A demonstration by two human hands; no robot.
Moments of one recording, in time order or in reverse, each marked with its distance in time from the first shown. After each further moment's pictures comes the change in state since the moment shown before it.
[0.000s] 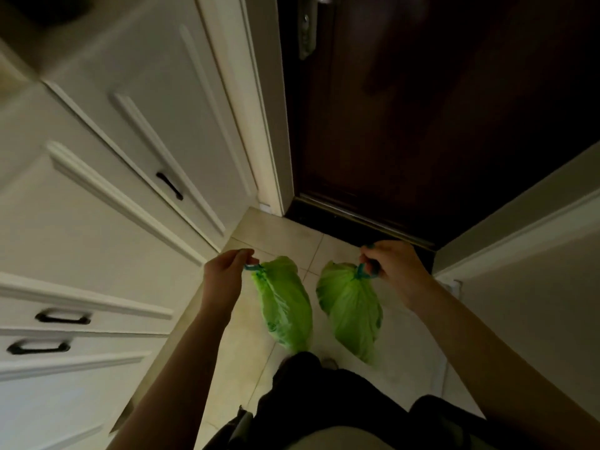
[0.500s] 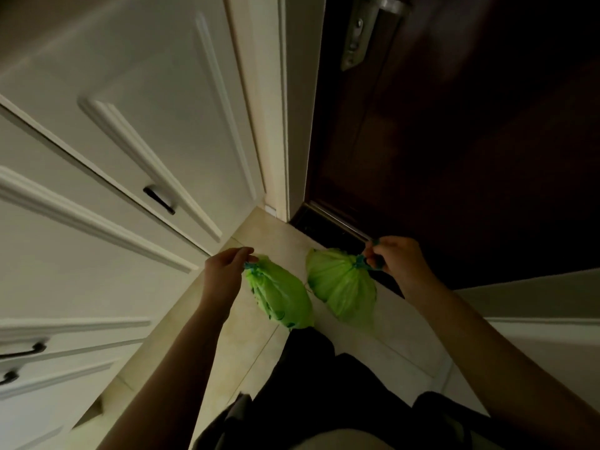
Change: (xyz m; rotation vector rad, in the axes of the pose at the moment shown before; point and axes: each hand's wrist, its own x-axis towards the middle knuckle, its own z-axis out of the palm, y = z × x) left_hand 0.162 0.010 0.050 -0.066 0.065 -0.151; right_hand 0.183 -0.095 0.035 -0.171 -0.049 0.022
